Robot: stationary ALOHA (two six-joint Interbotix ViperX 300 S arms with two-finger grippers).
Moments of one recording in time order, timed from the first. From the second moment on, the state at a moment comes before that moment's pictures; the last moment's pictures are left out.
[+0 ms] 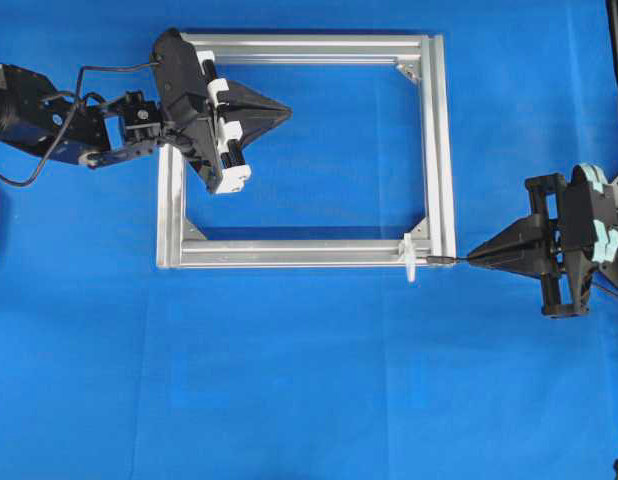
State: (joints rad) left arm 0.23 0.14 0.84 -0.09 -0.75 0.00; right arm 0.26 -0.46 1.42 0.33 -0.52 0.06
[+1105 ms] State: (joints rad) left arm 0.19 0.14 0.83 -0.09 -0.76 0.00; right arm 0.24 -0.09 1.20 0.33 -0.67 0.06
